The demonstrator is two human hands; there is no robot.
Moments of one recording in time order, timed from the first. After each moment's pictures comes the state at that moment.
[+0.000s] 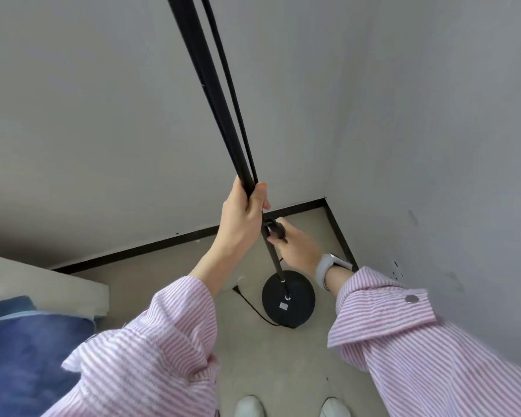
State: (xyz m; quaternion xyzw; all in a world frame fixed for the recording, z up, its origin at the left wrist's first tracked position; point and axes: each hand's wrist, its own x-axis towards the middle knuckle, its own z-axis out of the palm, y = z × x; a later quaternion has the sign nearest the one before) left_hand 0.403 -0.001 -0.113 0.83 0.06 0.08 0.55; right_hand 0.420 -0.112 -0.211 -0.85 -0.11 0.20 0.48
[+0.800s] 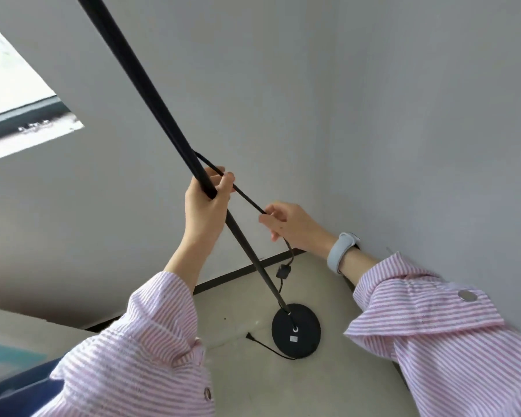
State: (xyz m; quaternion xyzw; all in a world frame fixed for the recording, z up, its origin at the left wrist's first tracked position) left_hand 0.429 0.011 0.050 0.79 0.08 0.19 0.57; right_hand 0.452 -0.134 -0.013 -0.79 -0.17 0.16 0.56
